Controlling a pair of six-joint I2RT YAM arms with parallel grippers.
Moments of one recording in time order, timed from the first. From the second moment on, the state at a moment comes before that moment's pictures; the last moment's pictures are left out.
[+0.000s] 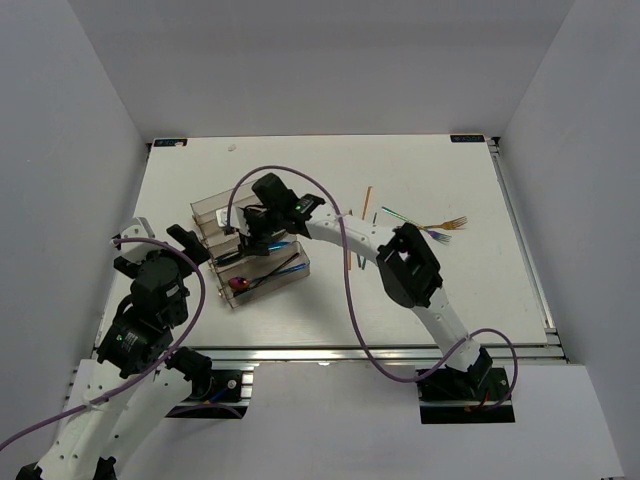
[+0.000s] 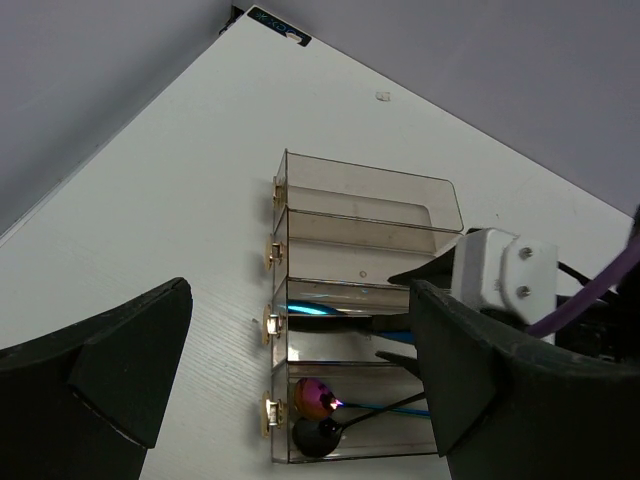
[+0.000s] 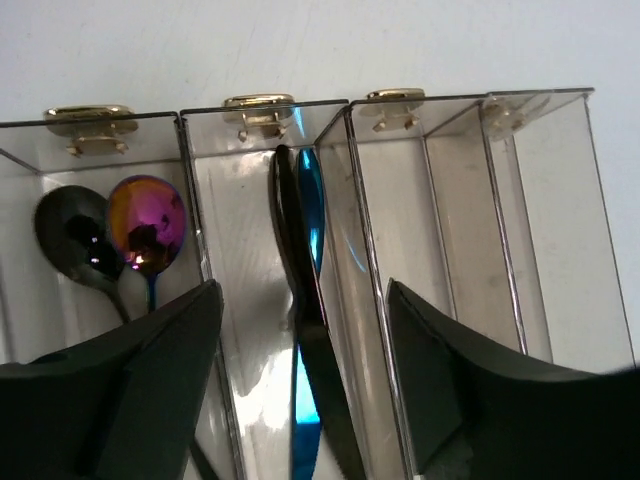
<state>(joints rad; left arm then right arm) -0.49 0.47 0.78 -0.55 -0.82 -0.48 0.95 2.34 2.04 -0.40 -0.61 -0.82</state>
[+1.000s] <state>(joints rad) -0.49 0.62 0.78 -0.55 -0.72 -0.46 0.41 1.52 1.12 -0.42 0.39 0.42</state>
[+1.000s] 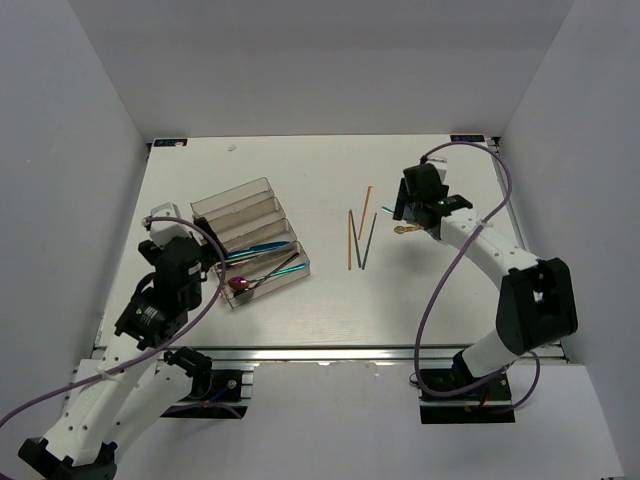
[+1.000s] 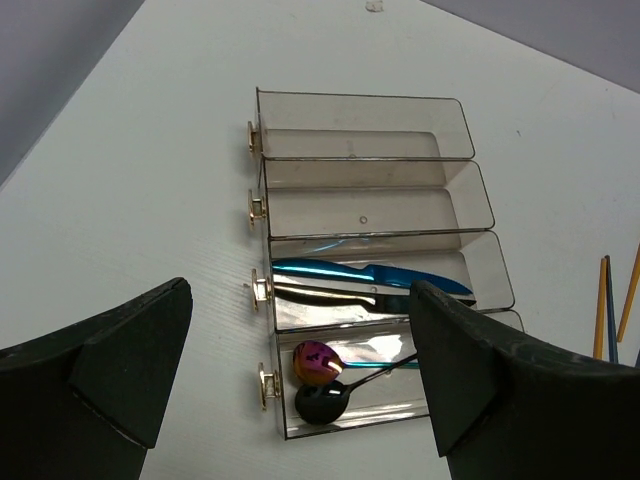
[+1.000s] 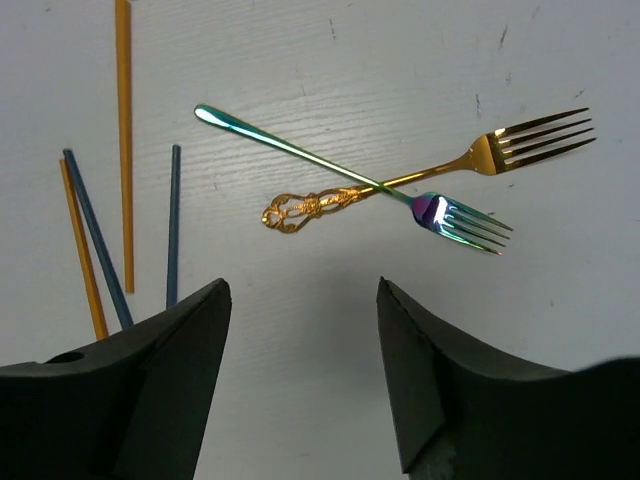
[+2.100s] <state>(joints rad) -0.49 0.70 0.77 -0.51 -0.58 -0.43 0.18 2.01 1.45 -0.48 -0.15 -0.43</state>
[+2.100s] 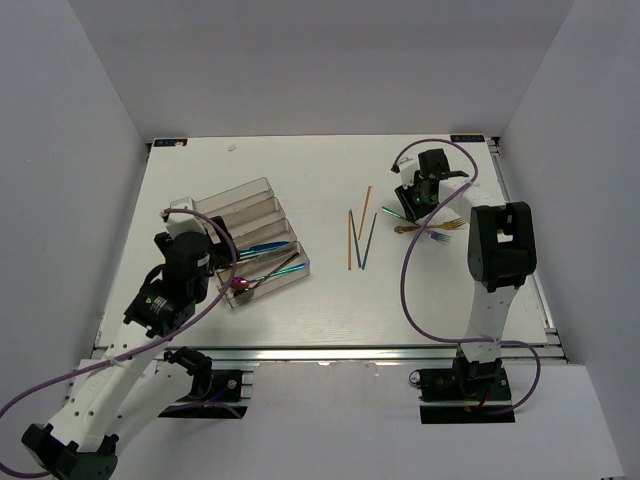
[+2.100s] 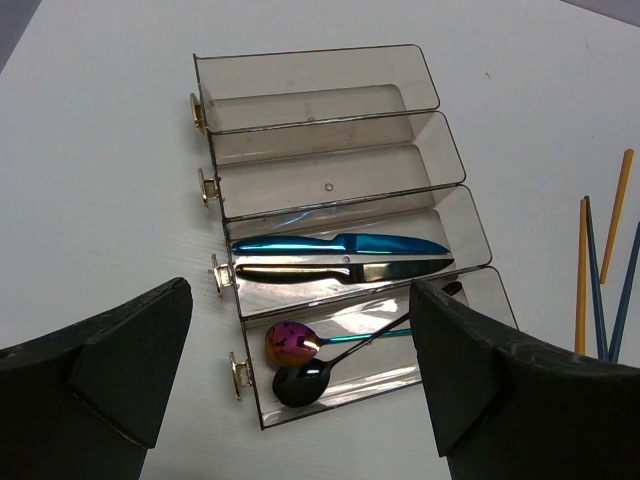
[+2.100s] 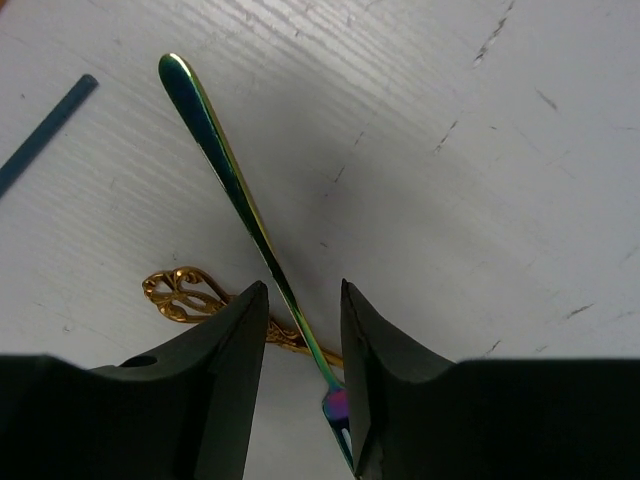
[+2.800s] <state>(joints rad) -0.49 0.70 0.77 -0.51 -0.58 -0.43 0.18 2.05 1.45 -0.49 -0.18 -0.50</state>
